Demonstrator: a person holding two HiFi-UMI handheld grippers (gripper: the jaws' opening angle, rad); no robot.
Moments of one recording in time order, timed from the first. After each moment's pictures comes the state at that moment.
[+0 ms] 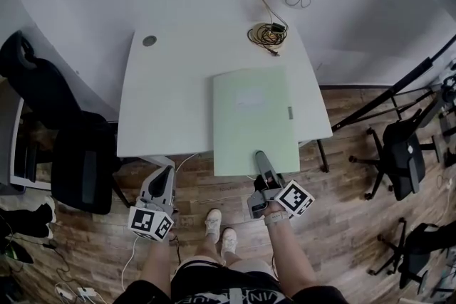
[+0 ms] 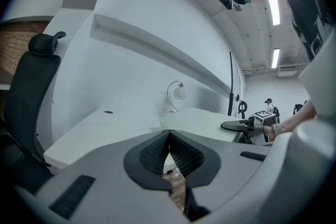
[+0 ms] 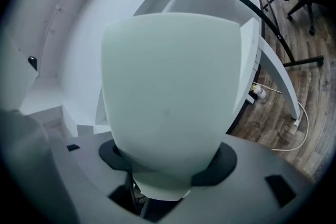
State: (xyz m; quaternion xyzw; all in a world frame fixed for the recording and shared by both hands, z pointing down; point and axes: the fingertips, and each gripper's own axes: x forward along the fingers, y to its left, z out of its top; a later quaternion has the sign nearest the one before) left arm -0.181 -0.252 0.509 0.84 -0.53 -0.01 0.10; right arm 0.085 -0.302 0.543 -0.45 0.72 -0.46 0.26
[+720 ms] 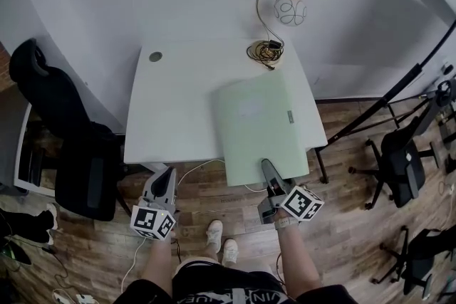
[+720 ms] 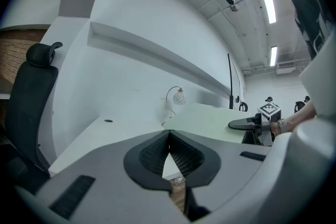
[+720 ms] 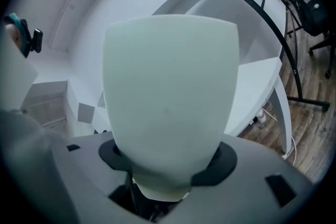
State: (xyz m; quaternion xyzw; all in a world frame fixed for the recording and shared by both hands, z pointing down) left arm -0.180 -0.250 0.472 0.84 -0.54 -0.01 0.08; right arm 0.110 -0.283 0.511 -0.49 0.75 -0.40 0.18
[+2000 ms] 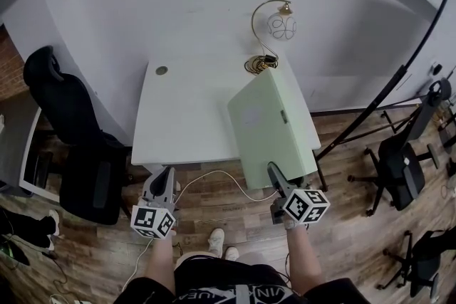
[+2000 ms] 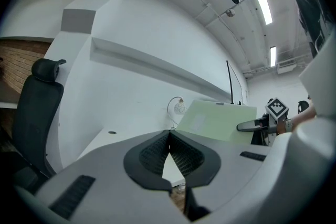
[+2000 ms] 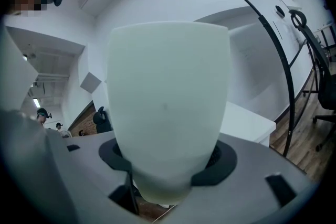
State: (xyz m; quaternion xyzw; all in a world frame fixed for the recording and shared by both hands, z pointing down) left arm -0.186 -0.213 0.422 0.83 -0.56 -0.04 0.04; right arm 0.136 -0.241 0.453 -0.54 0.81 -0.24 0.06
